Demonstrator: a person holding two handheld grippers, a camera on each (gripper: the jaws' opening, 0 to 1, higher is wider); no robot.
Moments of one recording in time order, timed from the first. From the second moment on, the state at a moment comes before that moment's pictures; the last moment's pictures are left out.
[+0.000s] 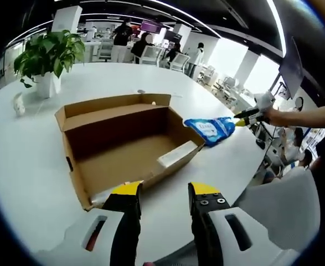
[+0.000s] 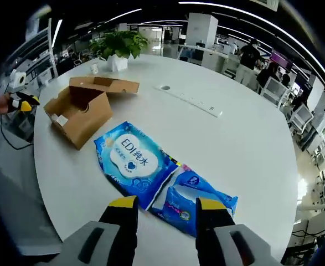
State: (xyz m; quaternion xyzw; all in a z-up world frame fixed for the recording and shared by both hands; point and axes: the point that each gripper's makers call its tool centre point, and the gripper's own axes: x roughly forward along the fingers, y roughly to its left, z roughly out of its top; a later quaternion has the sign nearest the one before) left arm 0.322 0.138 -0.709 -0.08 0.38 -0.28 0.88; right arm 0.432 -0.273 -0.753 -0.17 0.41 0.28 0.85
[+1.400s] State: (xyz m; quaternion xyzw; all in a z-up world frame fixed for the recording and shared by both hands) left arm 0.313 0.246 -0.703 -0.10 0.36 -0.24 0.90; right arm 0.434 0.005 -0.731 -0.21 0.34 0.48 0.78
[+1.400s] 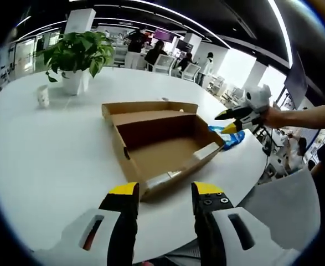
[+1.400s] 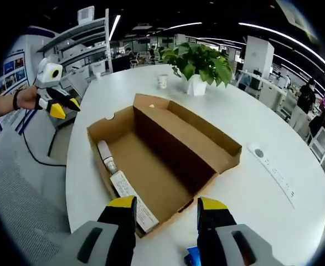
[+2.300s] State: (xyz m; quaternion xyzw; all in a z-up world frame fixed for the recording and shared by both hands) left arm 0.305 0.274 -0.721 -0.14 0.36 -0.21 0.90; right arm 0.422 0.031 -0.775 -0.32 0.41 0.58 0.63
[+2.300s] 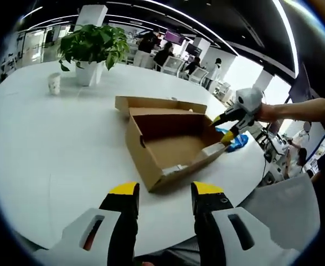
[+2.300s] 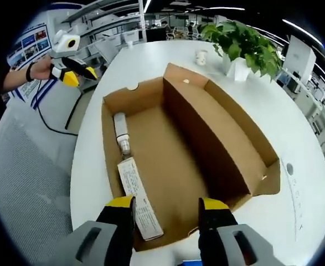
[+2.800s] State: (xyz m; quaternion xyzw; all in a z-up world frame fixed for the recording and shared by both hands) left arm 0.306 0.279 -0.734 -0.16 0.36 -0.20 0.90; right arm 0.426 0.042 -0.789 -0.38 0.40 0.61 0.57
